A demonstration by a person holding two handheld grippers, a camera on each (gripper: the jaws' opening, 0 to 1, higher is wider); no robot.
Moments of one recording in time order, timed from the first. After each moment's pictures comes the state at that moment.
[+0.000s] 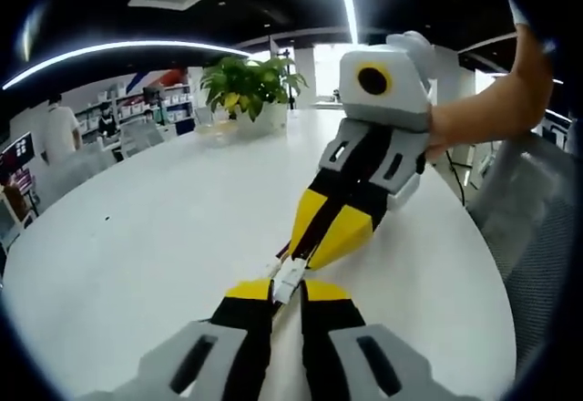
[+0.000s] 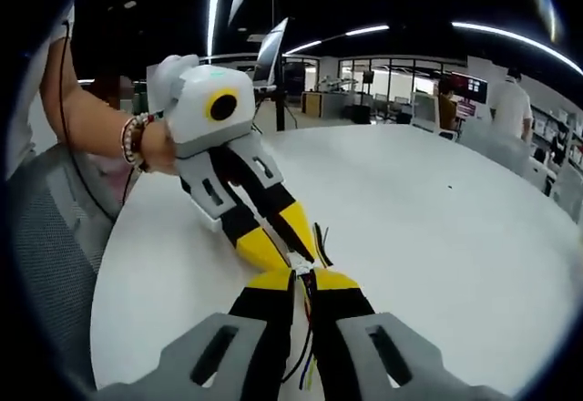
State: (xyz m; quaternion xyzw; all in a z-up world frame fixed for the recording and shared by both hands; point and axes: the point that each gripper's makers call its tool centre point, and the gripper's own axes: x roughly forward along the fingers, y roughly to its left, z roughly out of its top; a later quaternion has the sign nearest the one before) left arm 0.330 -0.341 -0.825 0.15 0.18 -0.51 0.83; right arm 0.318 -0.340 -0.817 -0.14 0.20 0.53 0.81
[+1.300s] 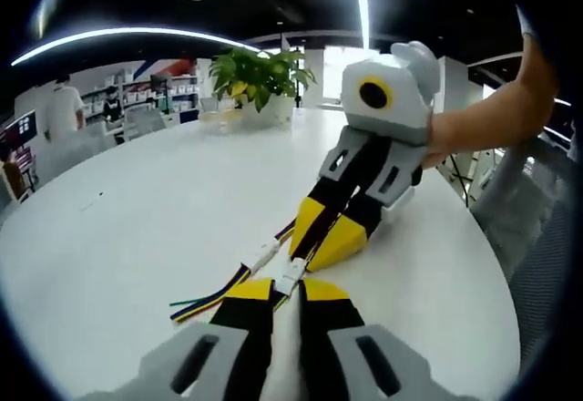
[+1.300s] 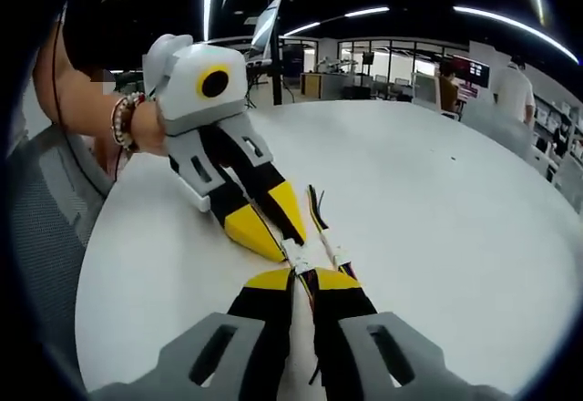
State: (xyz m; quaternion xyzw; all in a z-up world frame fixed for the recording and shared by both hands) left arm 0.326 -0.341 -0.843 0.12 0.20 -0.51 0.83; right arm 0.318 -0.351 -0.849 -0.16 0.24 0.53 0.80
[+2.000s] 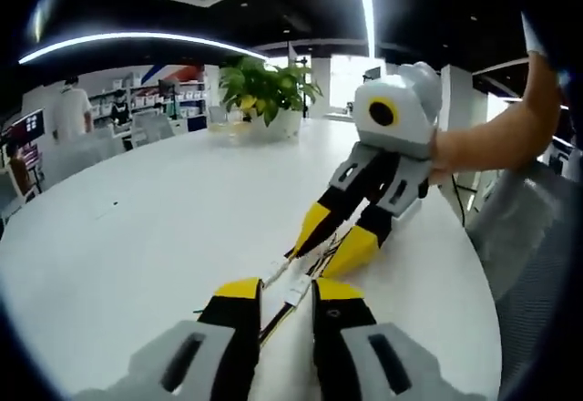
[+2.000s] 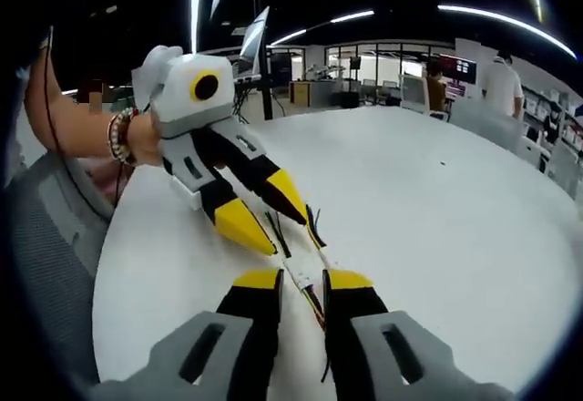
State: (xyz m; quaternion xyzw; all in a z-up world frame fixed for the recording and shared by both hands) left arm 0.331 -0.324 -0.805 0.05 0.20 -0.48 0.85; right arm 0.317 -0.351 -0.816 -0.11 0.24 0.50 0.82
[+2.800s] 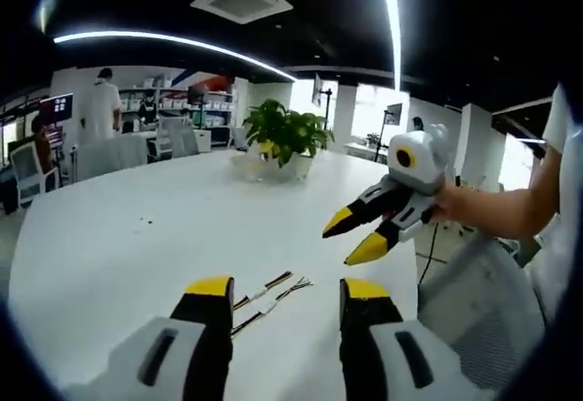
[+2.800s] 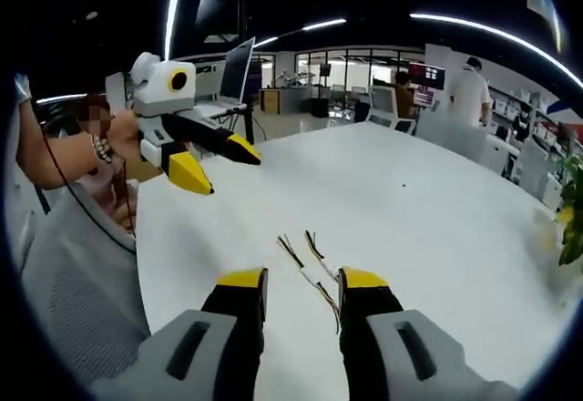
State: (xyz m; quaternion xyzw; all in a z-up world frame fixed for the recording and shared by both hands) left arm 0.253 -0.277 -0.690 0.02 0.17 -0.45 0.88; right arm 0.255 -0.390 -0.725 -0.13 0.22 0.43 0.87
